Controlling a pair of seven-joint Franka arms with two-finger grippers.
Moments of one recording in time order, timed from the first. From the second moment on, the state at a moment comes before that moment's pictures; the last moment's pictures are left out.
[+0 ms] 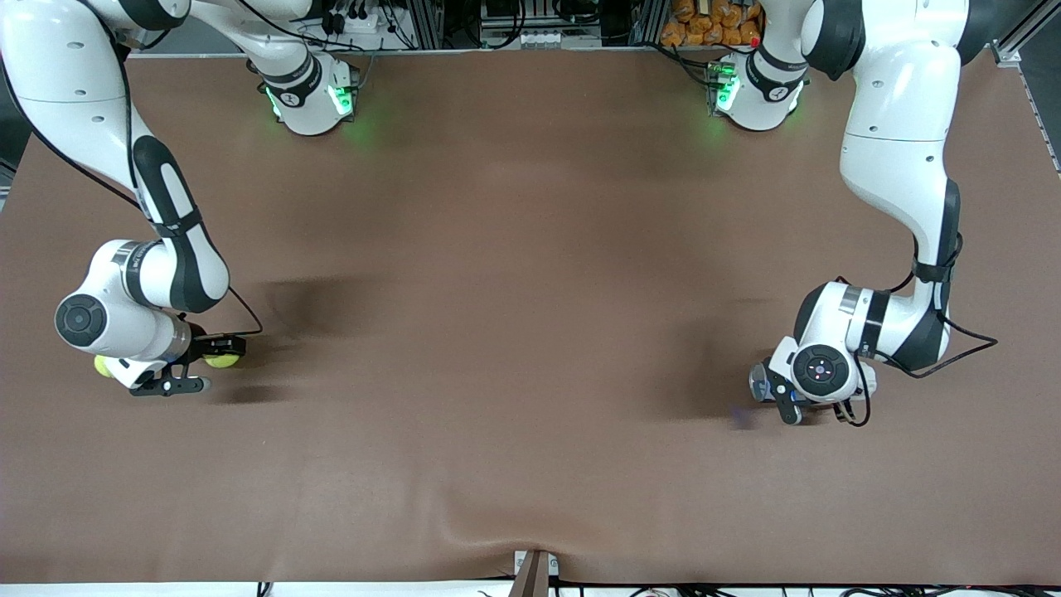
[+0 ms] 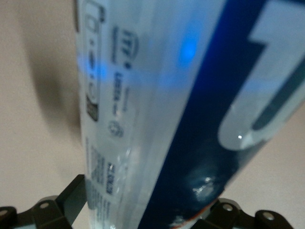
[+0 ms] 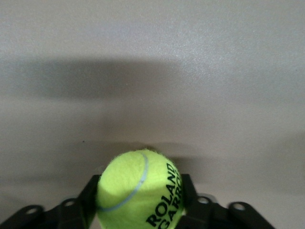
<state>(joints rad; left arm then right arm) -0.19 0.81 0.11 -1.53 0.51 2.10 0.94 -0.06 0.59 -0.09 -1.86 -0.02 2.34 -0.19</state>
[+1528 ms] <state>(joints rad) -0.19 0.66 -0.09 -1.49 0.25 2.13 1.04 -0.06 0.39 -0.09 -1.28 -0.02 1.63 -0.13</state>
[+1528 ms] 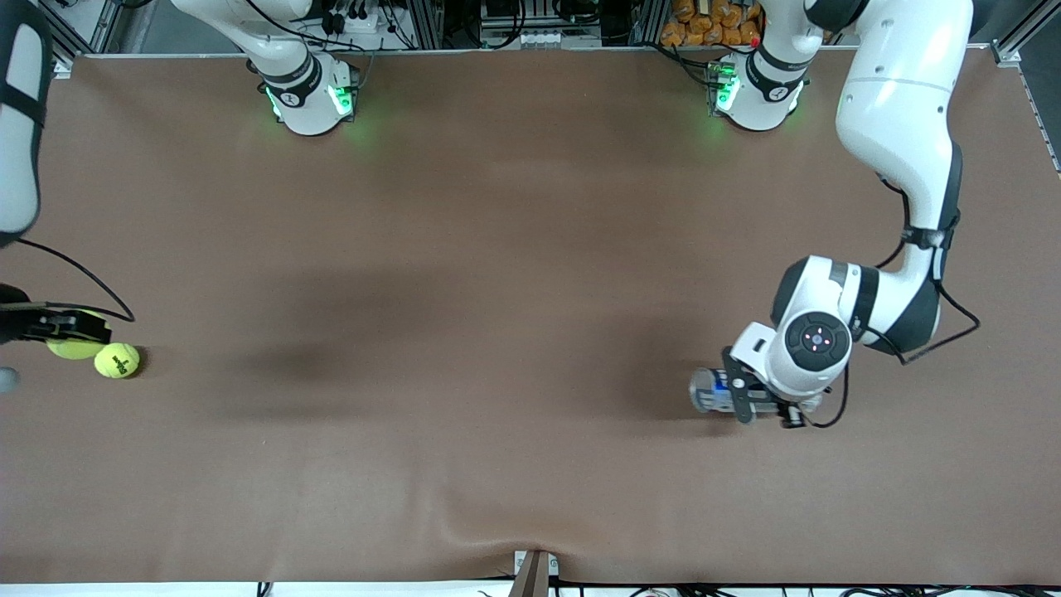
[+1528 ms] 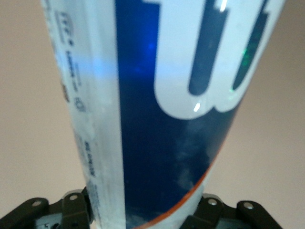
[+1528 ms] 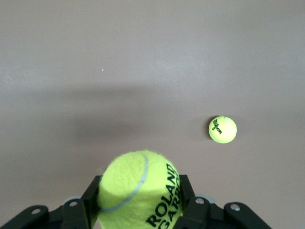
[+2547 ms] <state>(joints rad) -0.47 0.74 -0.23 -1.44 -0.27 2.71 0.69 -0.06 0.38 -0.08 -1.28 -0.02 1.63 -0.08</state>
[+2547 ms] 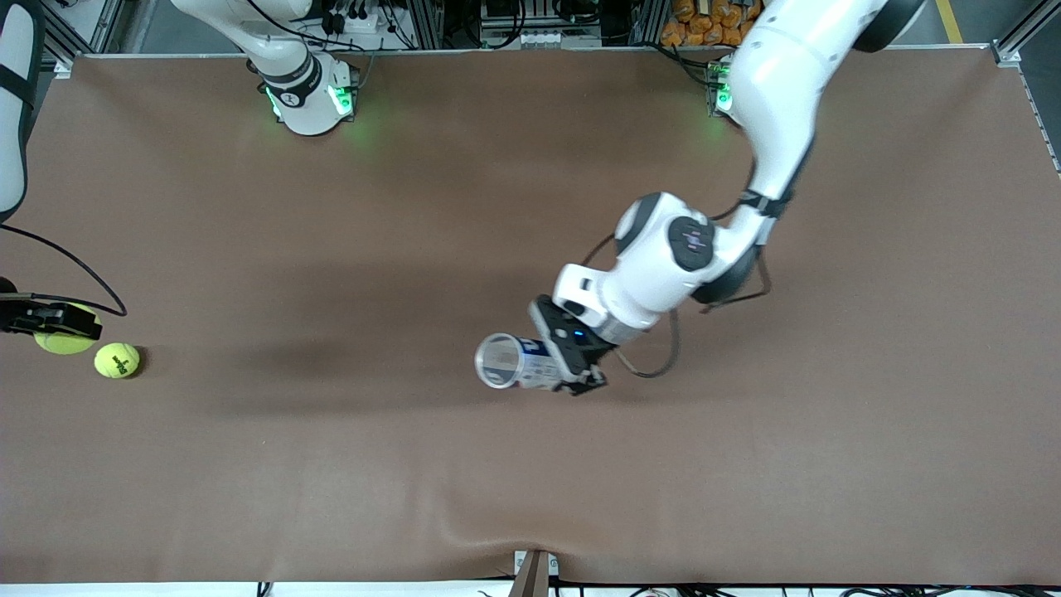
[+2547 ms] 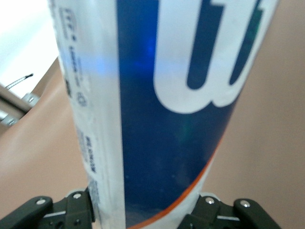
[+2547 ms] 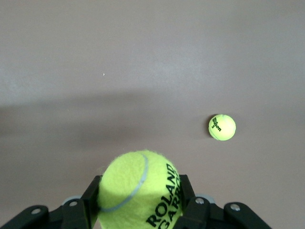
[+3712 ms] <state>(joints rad) -0.80 1.02 -0.24 -1.49 -0.74 3.50 0.58 0.28 0.38 -0.05 -1.28 0.00 1.63 0.71</state>
